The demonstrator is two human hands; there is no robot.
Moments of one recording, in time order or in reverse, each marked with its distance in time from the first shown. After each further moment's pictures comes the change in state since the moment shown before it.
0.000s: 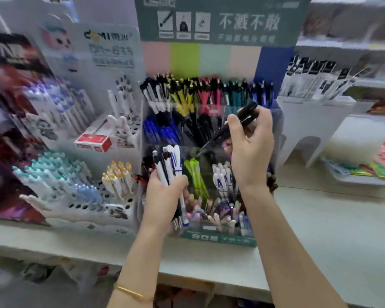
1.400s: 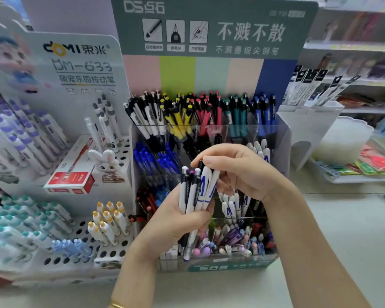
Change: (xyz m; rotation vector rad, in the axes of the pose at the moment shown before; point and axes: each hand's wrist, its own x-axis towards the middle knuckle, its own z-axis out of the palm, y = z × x) left_hand 0.083 0.011 -0.018 -0.053 -0.917 0.049; right_hand 0.047 0.012 0.024 0.327 -0.912 0.606
